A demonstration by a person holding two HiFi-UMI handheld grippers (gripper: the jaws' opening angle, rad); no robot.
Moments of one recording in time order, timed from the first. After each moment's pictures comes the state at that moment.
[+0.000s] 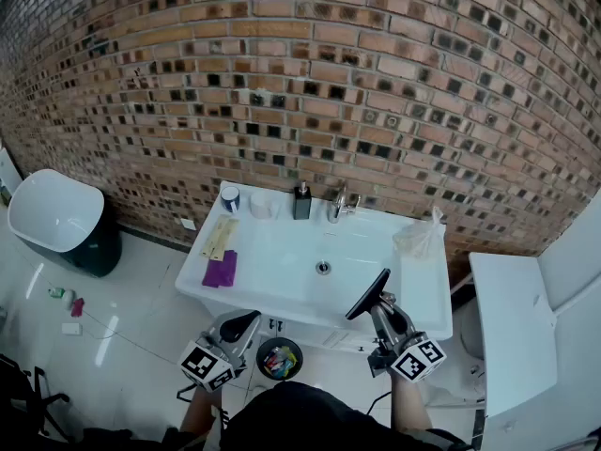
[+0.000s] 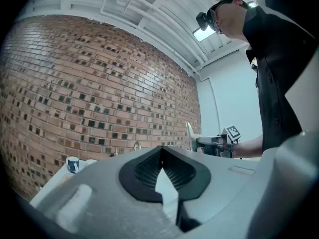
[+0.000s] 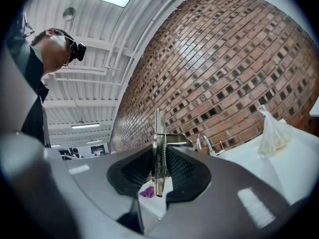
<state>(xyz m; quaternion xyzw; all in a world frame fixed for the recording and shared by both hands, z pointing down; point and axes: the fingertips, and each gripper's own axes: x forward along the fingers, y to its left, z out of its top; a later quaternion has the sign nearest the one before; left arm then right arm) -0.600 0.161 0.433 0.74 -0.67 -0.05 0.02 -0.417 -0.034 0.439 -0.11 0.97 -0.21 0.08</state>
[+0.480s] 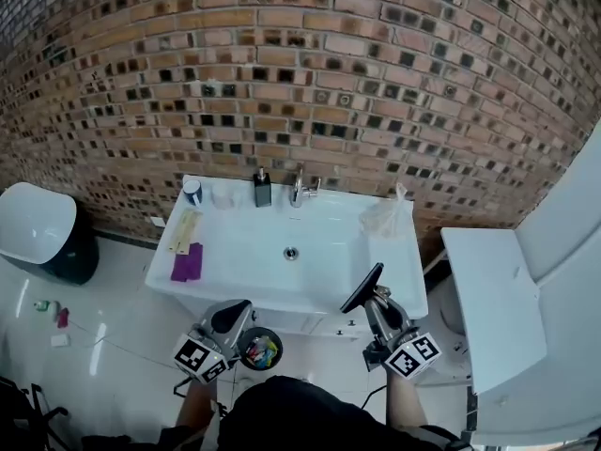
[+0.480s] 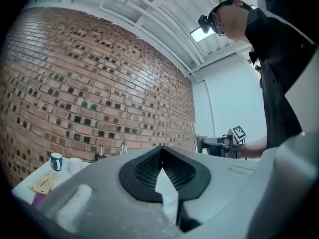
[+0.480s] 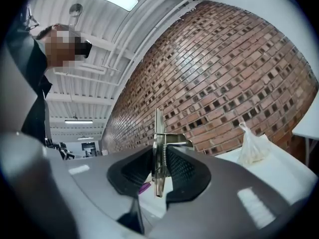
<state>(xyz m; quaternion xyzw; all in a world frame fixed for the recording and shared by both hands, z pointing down) -0.558 0.117 0.427 0.75 -0.66 -0.06 0.02 -0.349 -0.053 0.437 -0.15 0.97 -0.18 0.08</state>
